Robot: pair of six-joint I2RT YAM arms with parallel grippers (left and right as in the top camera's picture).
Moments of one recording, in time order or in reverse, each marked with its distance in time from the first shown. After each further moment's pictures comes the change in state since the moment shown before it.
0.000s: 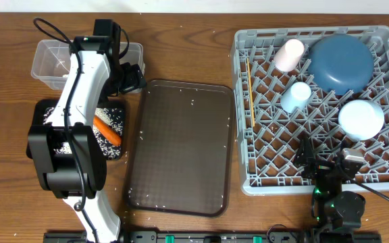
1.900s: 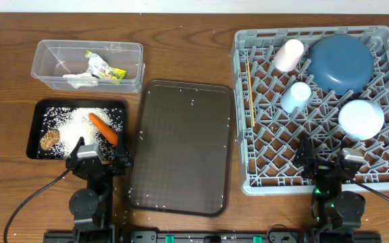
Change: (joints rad) left arm 0.102 -1.944 -1.670 1.084 0.014 0.320; right arm 0.000 0.000 0.000 0.000 -0.004 0.000
